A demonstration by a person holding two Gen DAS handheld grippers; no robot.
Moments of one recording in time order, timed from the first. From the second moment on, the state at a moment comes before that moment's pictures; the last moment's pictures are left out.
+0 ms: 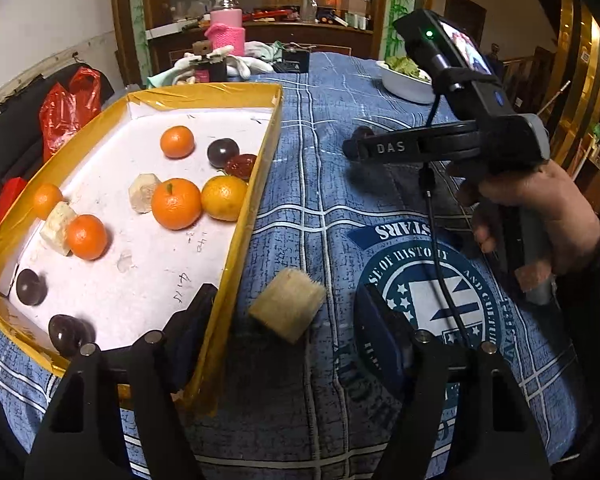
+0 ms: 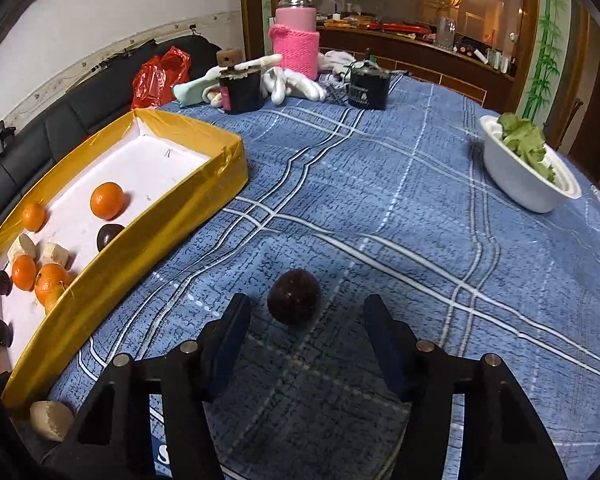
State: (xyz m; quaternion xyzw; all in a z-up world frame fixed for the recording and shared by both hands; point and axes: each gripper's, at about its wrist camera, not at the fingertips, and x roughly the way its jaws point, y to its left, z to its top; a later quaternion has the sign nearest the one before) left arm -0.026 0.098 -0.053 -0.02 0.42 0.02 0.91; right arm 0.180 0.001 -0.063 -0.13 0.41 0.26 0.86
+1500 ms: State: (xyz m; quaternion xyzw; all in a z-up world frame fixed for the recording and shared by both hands) left arm -0.042 0.067 -0.049 0.07 0.35 0.02 0.94; right arm 0.174 -0.016 -0.062 -0.09 0.42 0.28 0.86
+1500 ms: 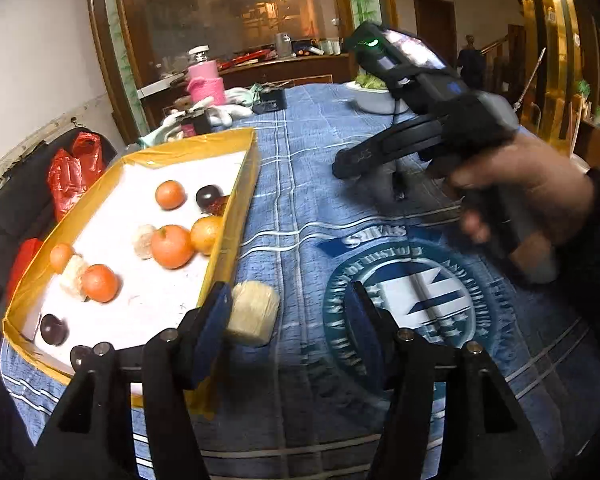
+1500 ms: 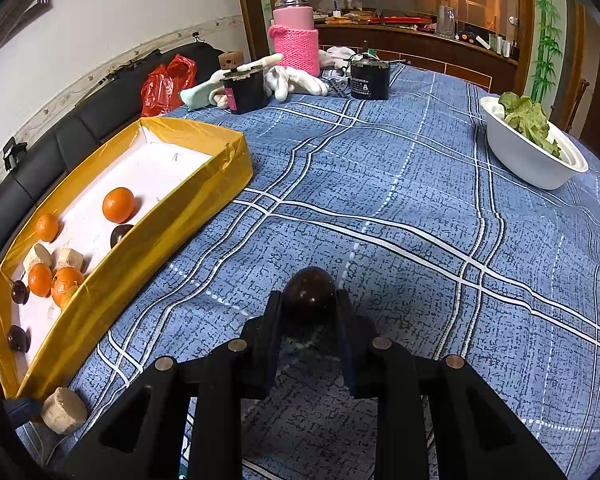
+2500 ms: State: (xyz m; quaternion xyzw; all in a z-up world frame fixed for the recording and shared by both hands) left arm -0.036 0.087 -0.042 0.04 0.38 0.03 0.92; right arm 0.173 -0.013 -0.062 -0.10 0.42 0.27 0.86
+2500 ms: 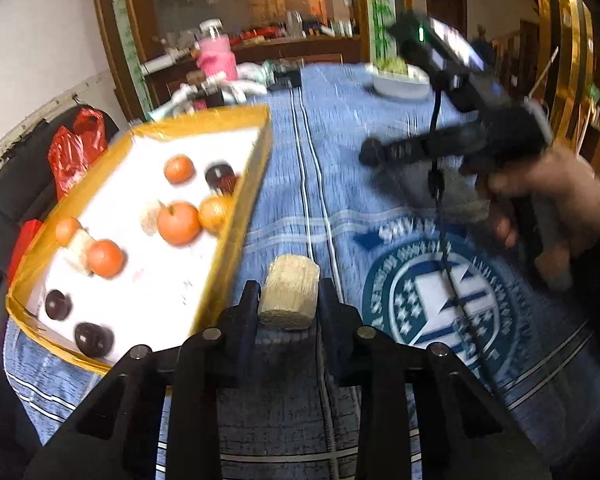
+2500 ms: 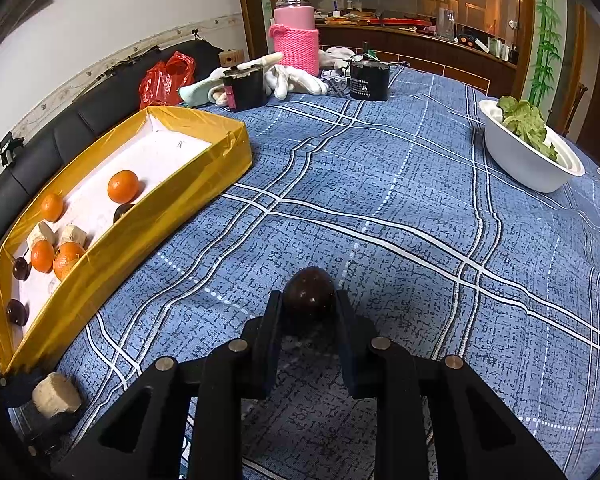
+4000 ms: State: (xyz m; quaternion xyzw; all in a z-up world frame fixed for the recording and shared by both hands) left arm -0.043 0.201 0.013 -0.09 0.37 0.24 0.89; right arm 0.043 0.088 0.047 -0.14 0.32 0.33 0.88
